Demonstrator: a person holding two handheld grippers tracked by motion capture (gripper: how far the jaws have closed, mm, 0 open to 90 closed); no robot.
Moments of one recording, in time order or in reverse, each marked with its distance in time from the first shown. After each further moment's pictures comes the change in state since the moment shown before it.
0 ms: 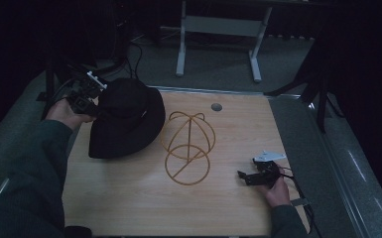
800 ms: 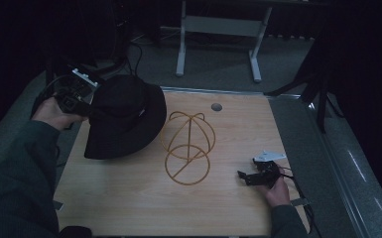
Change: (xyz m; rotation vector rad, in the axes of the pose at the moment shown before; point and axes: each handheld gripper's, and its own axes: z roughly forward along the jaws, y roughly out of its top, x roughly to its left) left arm -0.002 -0.012 -0.027 -0.073 -0.062 0.077; right arm 0.000 0.000 0.000 -0.001 0.000 0.000
